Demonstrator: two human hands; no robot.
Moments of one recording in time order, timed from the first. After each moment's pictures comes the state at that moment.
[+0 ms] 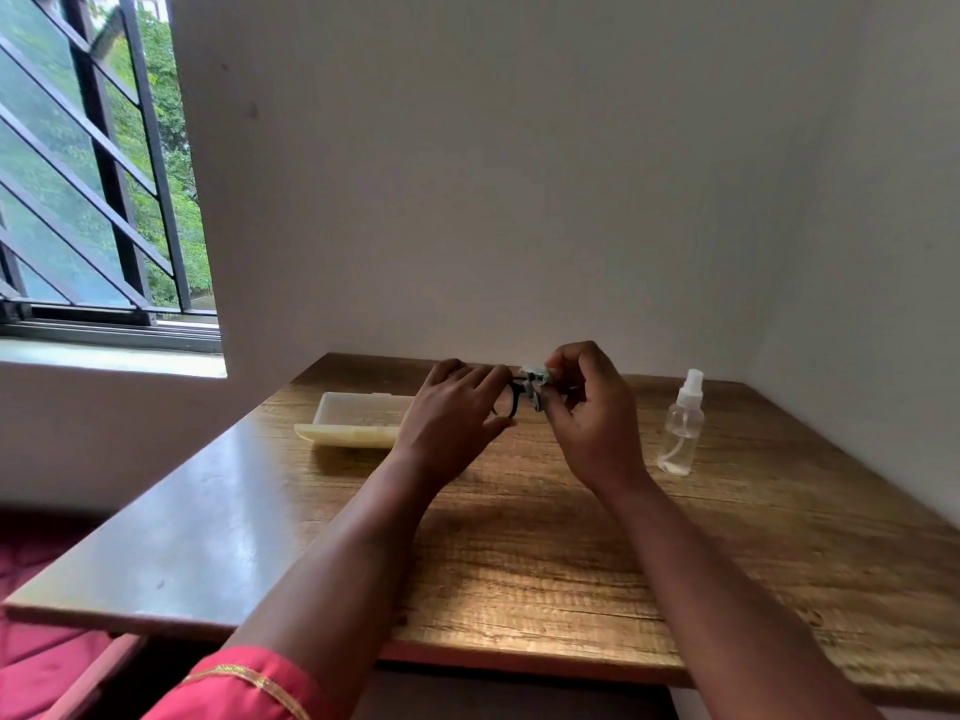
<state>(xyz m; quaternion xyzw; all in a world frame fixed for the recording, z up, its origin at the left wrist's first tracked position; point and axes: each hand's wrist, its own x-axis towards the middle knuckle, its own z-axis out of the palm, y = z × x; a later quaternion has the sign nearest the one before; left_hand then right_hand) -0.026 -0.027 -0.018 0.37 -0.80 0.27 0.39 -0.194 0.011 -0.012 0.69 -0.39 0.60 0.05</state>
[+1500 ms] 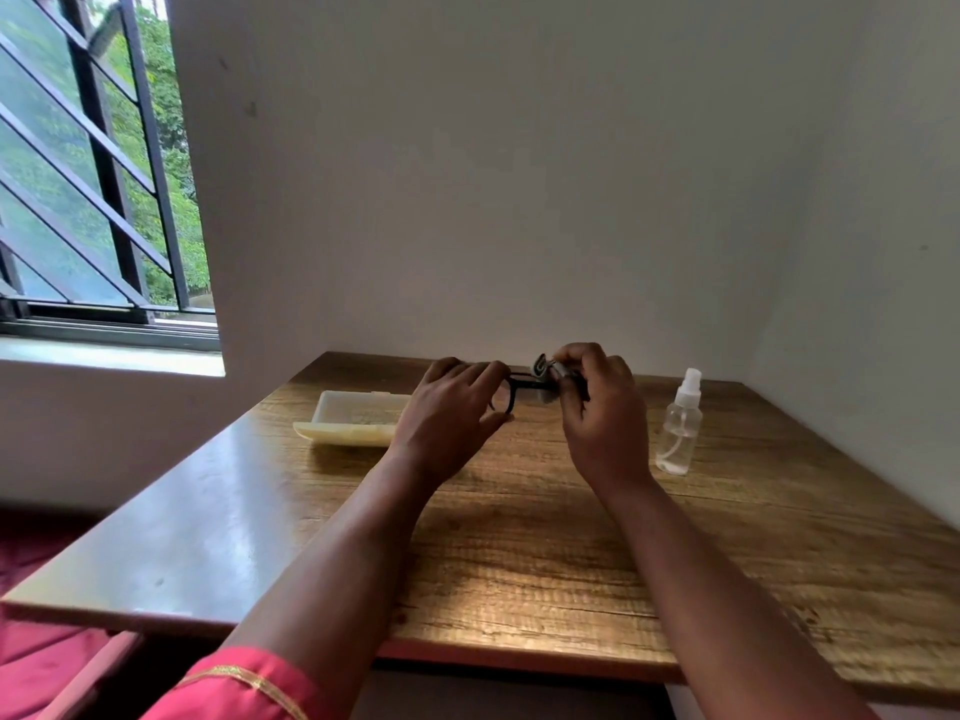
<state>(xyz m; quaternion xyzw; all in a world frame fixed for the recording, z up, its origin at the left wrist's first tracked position) -0.024 -0.025 -0.018 0.37 -0.80 0.26 0.41 -0.200 0.005 -0.017 0.66 -0.47 0.57 0.15</state>
